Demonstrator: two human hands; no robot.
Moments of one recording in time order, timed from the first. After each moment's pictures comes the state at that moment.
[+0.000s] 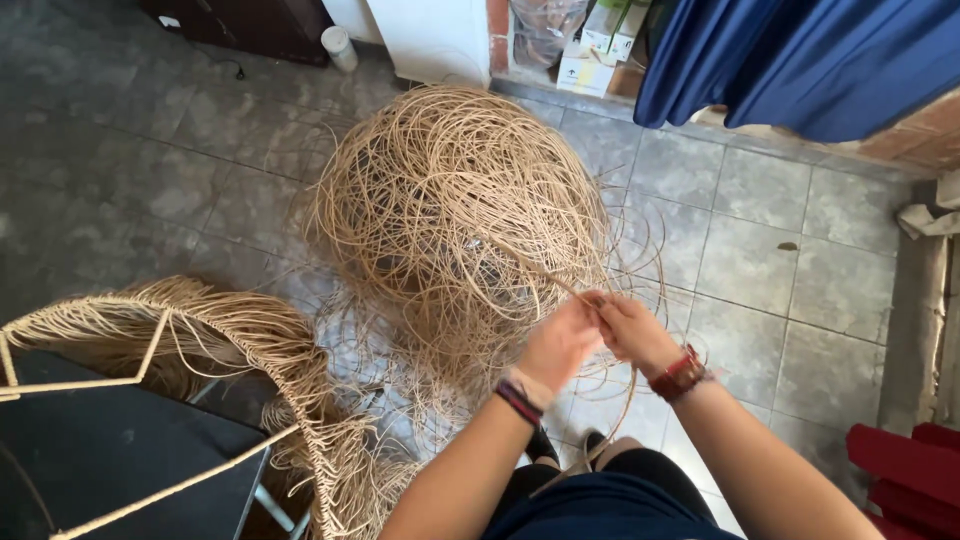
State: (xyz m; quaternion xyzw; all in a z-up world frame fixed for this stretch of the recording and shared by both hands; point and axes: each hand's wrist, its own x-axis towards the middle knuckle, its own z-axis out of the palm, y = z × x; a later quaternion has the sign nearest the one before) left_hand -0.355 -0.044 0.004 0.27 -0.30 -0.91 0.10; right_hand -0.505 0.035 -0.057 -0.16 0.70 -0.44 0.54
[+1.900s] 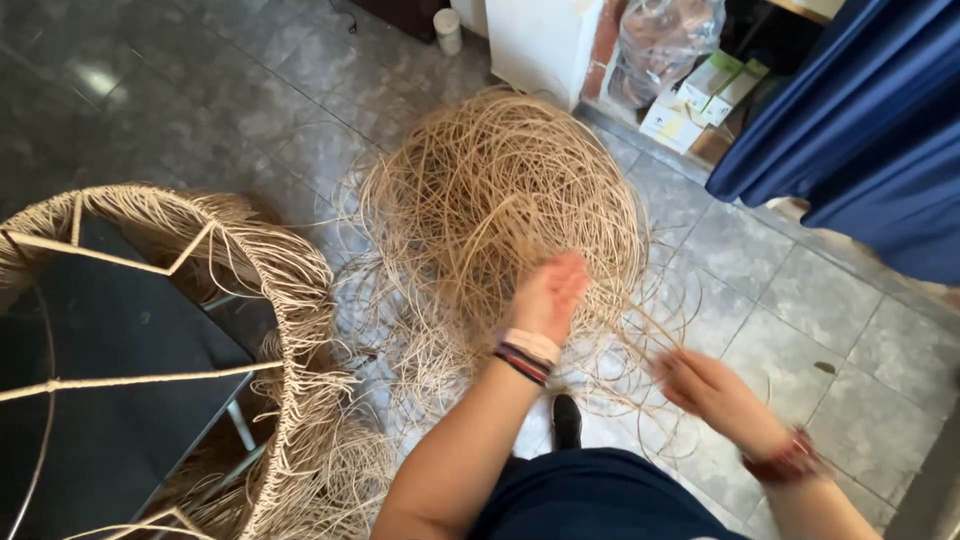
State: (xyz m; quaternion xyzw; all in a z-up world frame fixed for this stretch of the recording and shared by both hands) left_hand -0.443 -0.125 -0.003 0.35 -0.05 -0.83 0.43; right_hand -0.631 0.057 0.054 -0.25 0.69 -0.34 0.59
